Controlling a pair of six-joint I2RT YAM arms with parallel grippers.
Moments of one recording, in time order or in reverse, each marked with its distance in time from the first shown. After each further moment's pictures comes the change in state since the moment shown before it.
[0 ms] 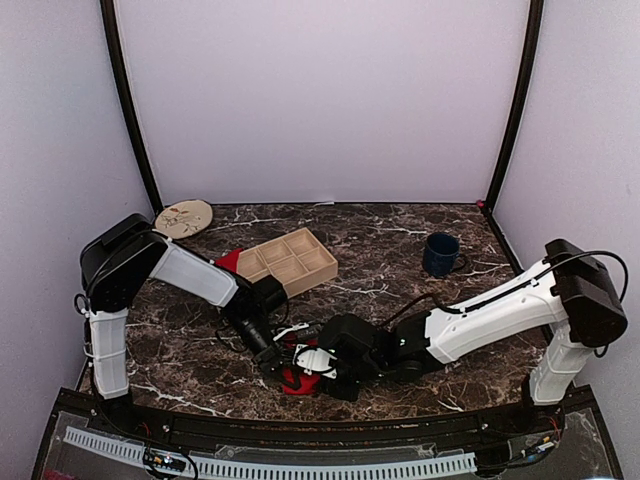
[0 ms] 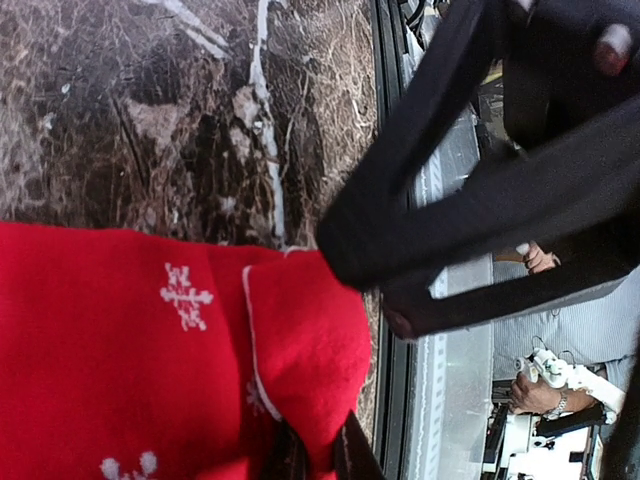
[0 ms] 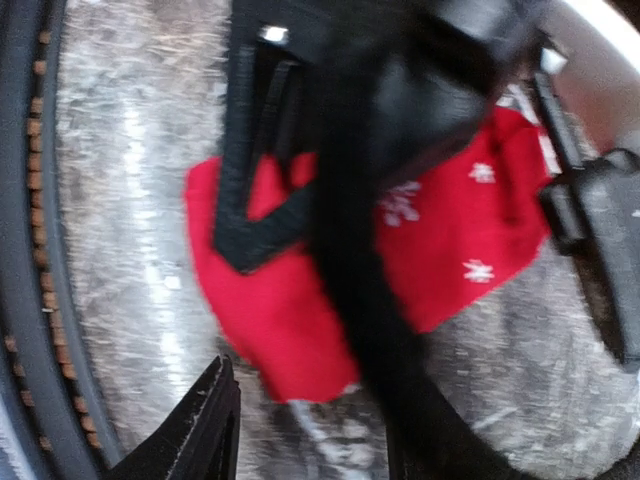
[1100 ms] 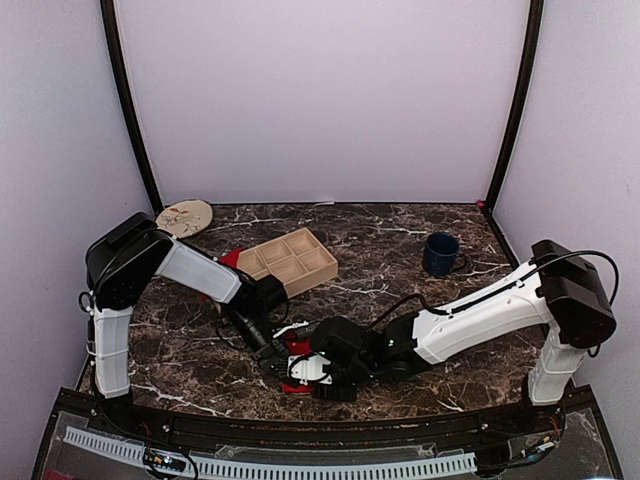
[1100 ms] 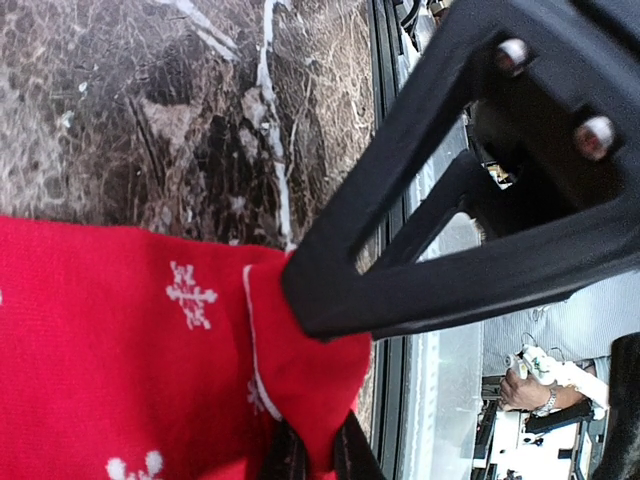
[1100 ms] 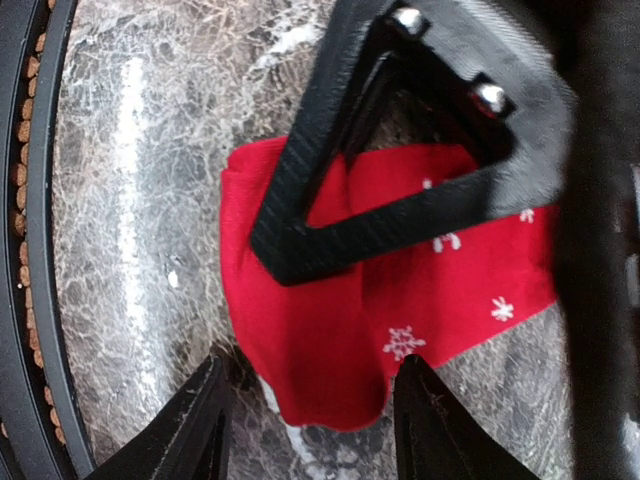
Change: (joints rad) left arm 0.021 0.039 0.046 -0.077 0.026 0.050; right arm 0.003 0.059 0.053 -0.037 0.013 -0.192
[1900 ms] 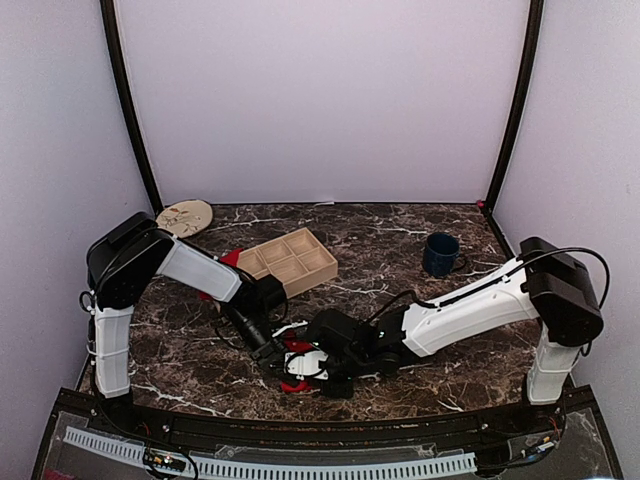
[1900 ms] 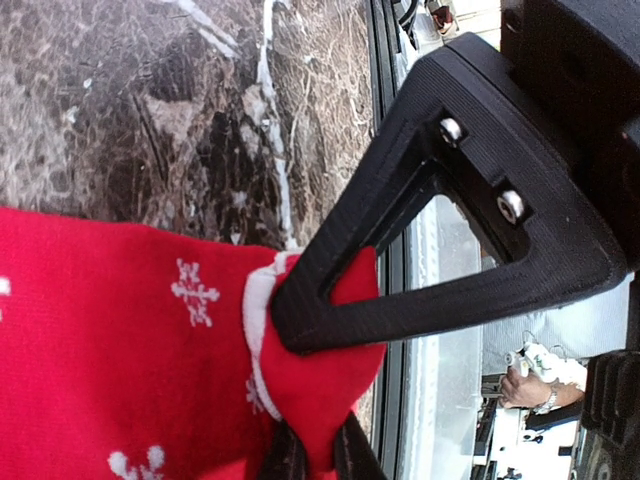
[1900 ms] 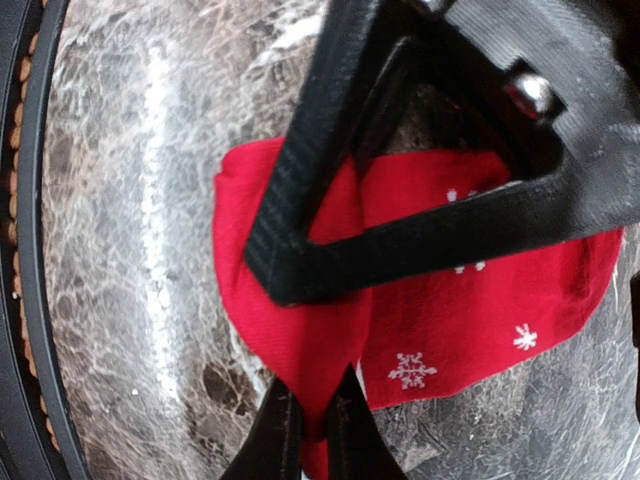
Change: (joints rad) left arm 0.006 0.008 0.011 -0.031 0.003 0.031; right arm -0.046 0.063 0.057 -0.038 -0.105 -0.011
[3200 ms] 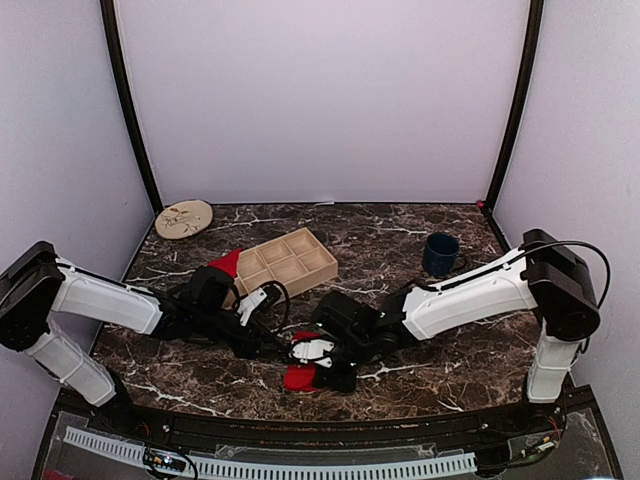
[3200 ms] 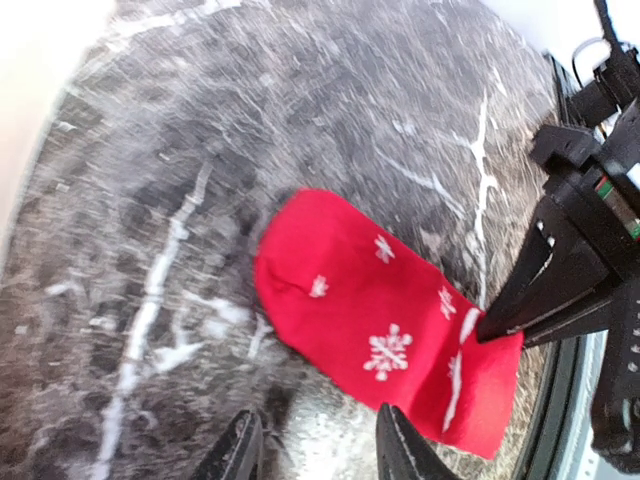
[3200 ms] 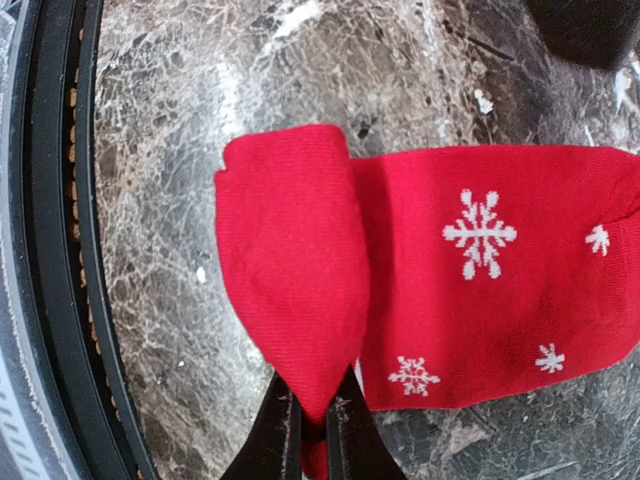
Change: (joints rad) left arm 0.002 -0.585 -0.543 0.777 -0.657 -0.492; right arm -0.080 0.000 0.039 -0.101 -0.214 0.145
